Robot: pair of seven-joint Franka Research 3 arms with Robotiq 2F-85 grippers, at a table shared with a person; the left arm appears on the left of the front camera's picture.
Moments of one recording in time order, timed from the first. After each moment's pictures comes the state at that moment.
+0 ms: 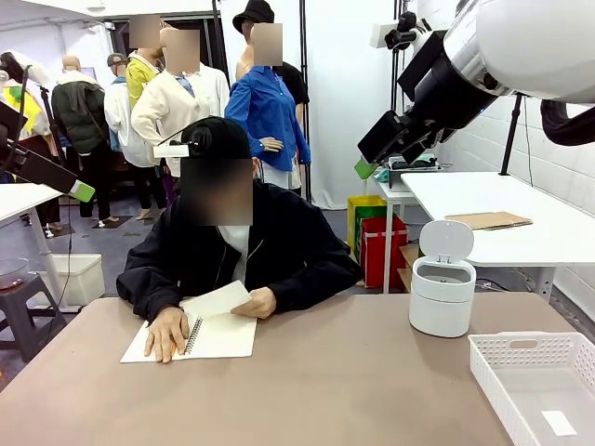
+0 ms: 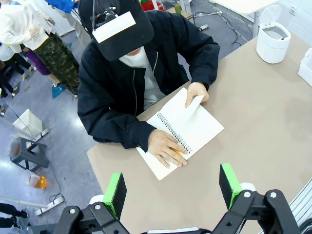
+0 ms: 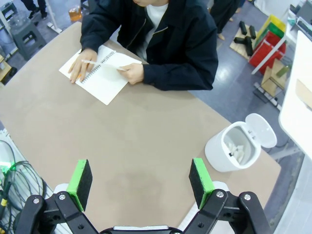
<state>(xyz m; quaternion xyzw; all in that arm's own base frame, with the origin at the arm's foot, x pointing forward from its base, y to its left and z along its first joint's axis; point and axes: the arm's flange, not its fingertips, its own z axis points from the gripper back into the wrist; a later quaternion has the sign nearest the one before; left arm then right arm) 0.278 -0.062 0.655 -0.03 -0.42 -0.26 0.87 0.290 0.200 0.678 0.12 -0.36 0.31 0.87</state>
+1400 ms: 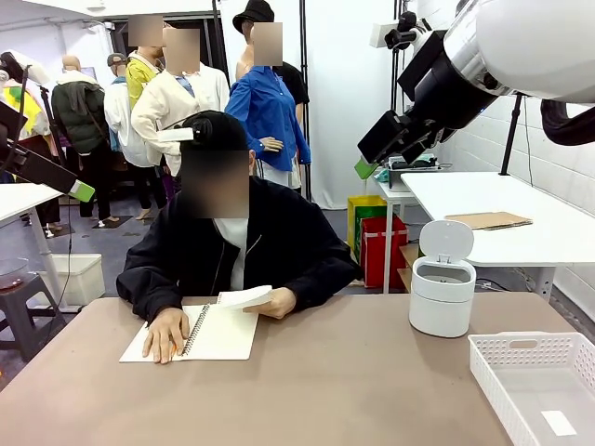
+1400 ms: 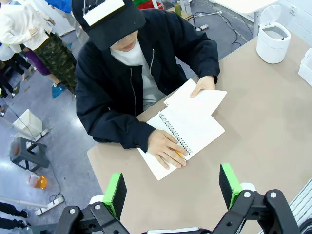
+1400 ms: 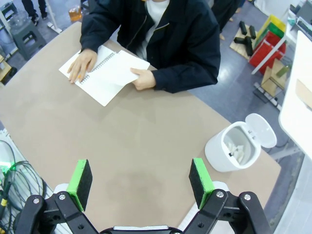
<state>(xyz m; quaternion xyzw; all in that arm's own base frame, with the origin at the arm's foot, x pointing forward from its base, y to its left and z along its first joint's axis) 0.278 -0.062 0.655 -0.03 -0.42 -0.26 0.87 0.290 0.200 0.678 0.12 -0.36 0.31 0.87</state>
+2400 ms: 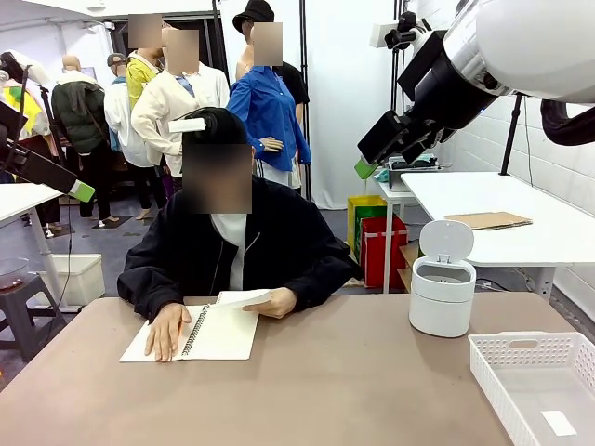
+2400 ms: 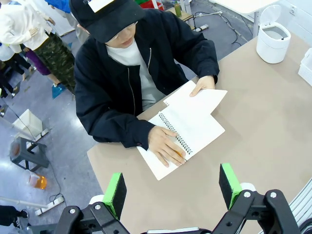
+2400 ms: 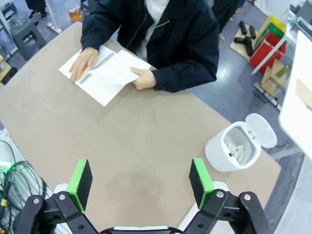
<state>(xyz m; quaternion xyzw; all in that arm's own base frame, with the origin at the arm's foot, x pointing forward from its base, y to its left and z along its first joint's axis) 0.278 -0.062 0.655 -0.03 -0.42 -0.26 0.87 0.290 0.200 0.678 0.12 -0.36 0.31 0.87</state>
